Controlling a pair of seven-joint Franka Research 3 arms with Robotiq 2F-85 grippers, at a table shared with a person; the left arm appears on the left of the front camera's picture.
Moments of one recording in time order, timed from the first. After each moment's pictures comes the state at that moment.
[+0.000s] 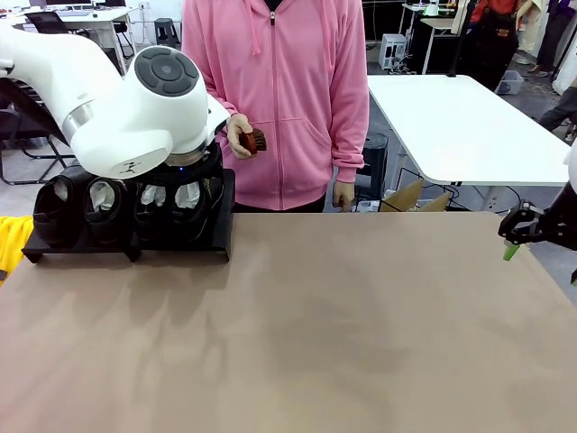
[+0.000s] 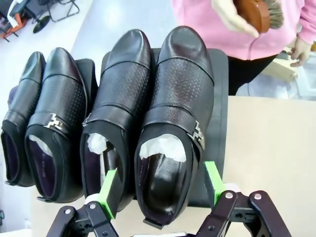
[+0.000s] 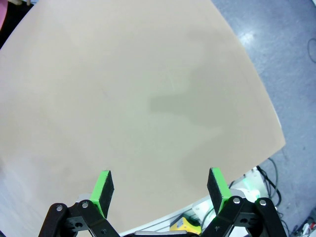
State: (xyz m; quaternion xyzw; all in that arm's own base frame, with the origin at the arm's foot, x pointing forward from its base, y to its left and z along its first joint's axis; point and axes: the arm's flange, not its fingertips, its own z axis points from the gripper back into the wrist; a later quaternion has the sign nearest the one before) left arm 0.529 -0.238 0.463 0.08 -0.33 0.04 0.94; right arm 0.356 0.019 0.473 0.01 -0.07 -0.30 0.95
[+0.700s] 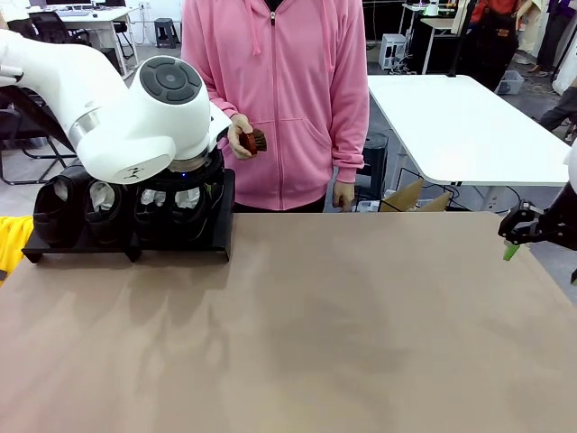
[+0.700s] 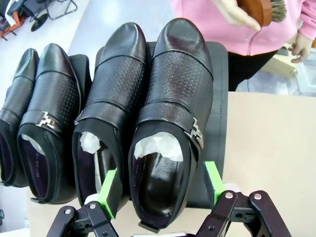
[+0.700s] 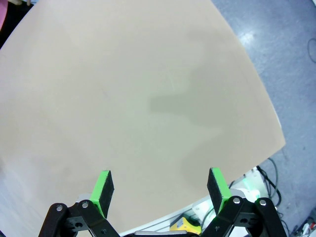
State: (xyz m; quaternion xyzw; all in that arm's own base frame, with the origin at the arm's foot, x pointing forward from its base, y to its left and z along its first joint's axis) left arm 0.532 -0.239 0.454 0.08 -0.32 0.04 0.94; right arm 0.356 0.019 0.473 0.01 -0.07 -0.30 0.95
